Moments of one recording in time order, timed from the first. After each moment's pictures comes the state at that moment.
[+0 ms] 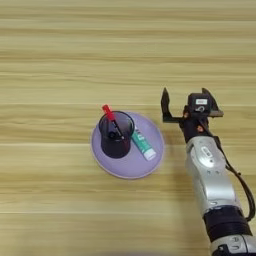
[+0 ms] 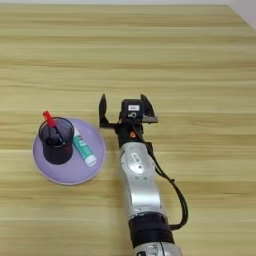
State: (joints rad) arm -0.16 -0.04 -0.08 0.31 -0.01 -0.23 -0.03
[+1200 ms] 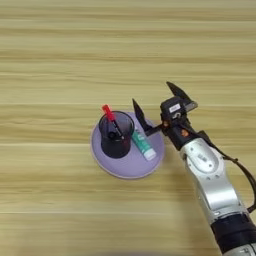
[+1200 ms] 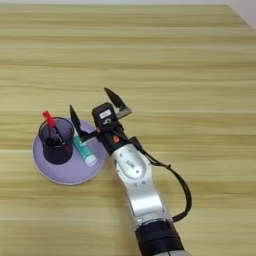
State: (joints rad) arm -0.09 -0.15 0.13 0.16 -0.07 -0.28 0.28
